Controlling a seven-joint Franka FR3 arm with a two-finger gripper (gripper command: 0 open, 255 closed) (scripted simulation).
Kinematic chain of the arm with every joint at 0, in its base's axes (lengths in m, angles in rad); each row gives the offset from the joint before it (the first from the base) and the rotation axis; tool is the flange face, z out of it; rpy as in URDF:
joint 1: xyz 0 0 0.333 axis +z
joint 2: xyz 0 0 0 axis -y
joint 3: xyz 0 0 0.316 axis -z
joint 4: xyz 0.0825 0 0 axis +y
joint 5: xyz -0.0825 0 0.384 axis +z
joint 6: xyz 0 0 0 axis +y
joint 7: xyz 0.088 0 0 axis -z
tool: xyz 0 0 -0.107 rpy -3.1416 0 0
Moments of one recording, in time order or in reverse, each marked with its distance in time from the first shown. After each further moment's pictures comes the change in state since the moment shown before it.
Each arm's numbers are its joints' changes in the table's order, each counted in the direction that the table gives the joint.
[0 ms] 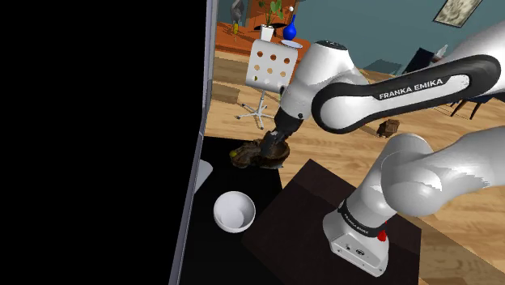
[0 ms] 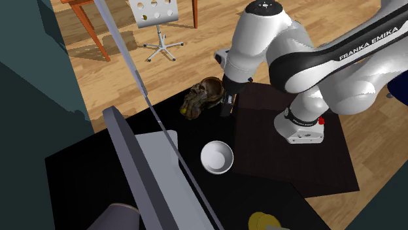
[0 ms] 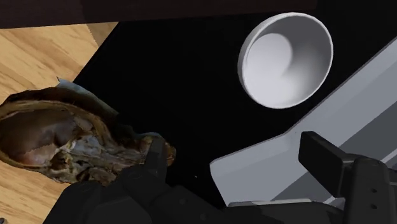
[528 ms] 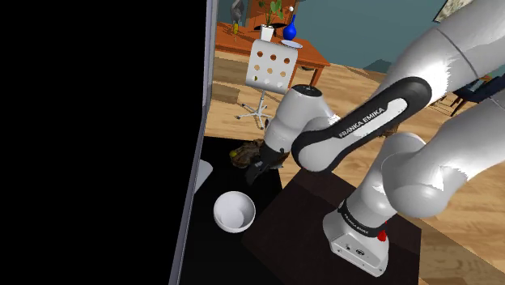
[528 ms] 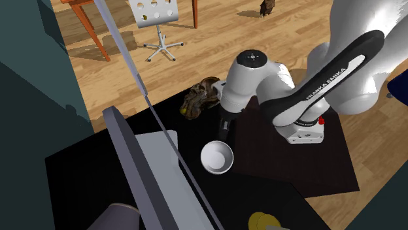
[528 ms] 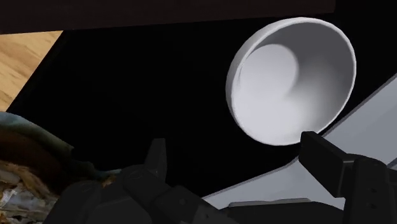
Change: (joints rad) arm 0.089 -0.347 -0.068 0.060 0.091 -0.407 0.057
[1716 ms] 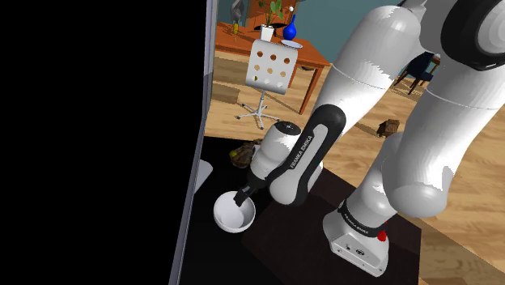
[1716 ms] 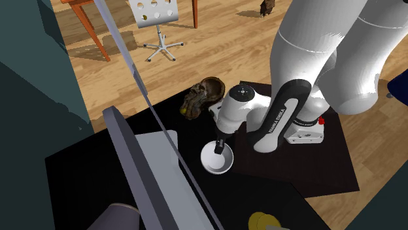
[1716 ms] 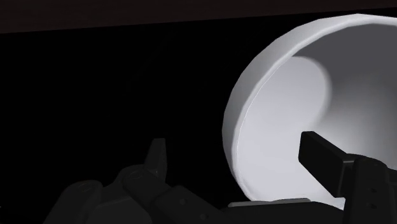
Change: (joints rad) arm 0.001 -0.503 -0.130 -0.088 0.251 -0.427 -0.139
